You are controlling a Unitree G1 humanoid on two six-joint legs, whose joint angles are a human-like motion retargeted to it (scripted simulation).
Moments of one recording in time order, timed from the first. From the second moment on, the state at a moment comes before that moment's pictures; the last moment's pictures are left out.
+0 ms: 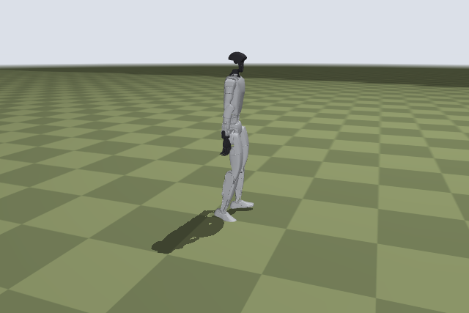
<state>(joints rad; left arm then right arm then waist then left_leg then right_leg) 0.09 0.19 0.33 1.53 0.07 -0.06 0.01 -0.02 -0.16 0.17 1.59 -0.95 -0.03 -0.26 -0.02 -0.07 0.14 0.05 -0.08 0.36 0.00 -0.08 0.08 0.04 -0.18 -0.19 0.26 0.04 0.18</state>
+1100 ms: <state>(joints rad) 0.12 0.13 0.24 1.55 0.10 -0.04 0.05 -0.07 -0.21 0.02 1.60 -0.72 -0.01 -0.02 -0.13 -0.03 0.09 0.01 0.00 0.23 0.12 -0.07 -0.07 0.13 -0.06 -0.31 0.00 0.06 0.01</state>
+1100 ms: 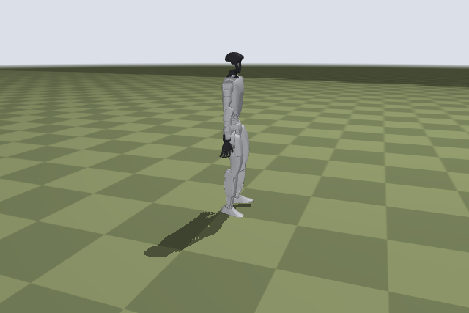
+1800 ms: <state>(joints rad) 0.02 0.17 0.20 1.55 0.14 -0.01 -0.04 -0.08 -0.14 0.11 1.52 -0.72 -0.06 -0.01 0.00 -0.04 0.19 0.07 -0.02 0.38 0.00 -0.08 0.06 0.00 -0.09 -0.10 0.26 0.09 0.14</state>
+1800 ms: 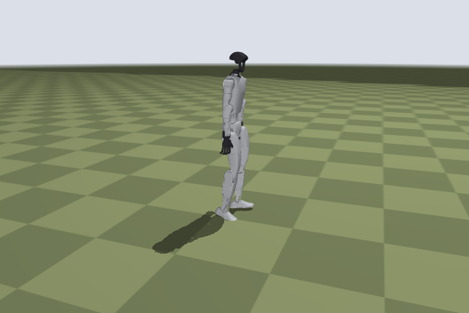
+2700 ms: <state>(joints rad) 0.06 0.14 0.21 1.50 0.17 0.03 -0.06 -0.05 -0.15 0.10 1.60 -0.74 -0.02 -0.04 -0.05 -0.06 0.11 0.06 -0.09 0.27 0.01 -0.07 0.06 0.10 -0.12 -0.26 0.06 0.07 0.08</state>
